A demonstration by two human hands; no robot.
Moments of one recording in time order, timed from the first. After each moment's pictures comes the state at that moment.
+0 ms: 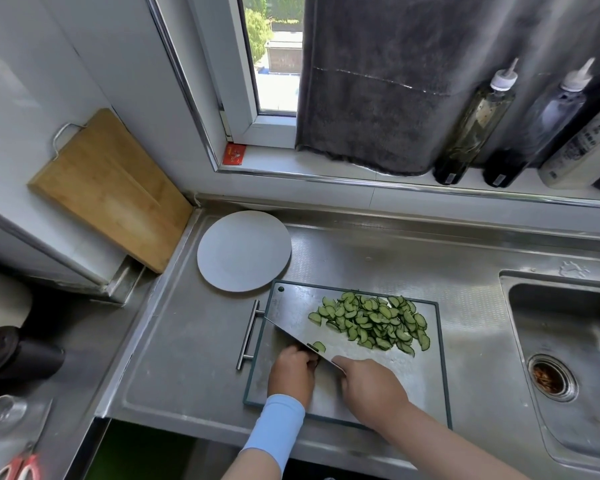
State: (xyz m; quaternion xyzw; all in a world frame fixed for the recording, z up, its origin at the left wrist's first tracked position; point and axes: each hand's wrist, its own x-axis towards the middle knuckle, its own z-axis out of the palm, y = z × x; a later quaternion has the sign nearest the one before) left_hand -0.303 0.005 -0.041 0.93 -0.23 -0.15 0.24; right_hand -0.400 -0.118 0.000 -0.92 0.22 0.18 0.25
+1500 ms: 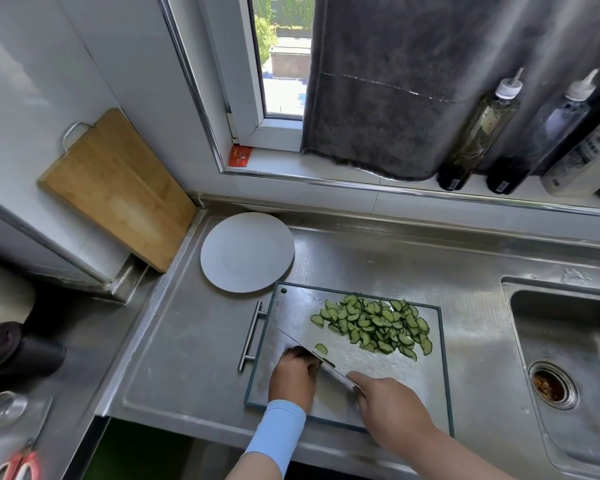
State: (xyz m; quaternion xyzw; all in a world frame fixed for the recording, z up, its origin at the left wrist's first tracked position) left_hand -0.302 0.008 -0.043 0.92 -0.28 -0.11 0.25; right_hand -0.433 -0.120 0.009 -0.93 0.22 0.15 0.25
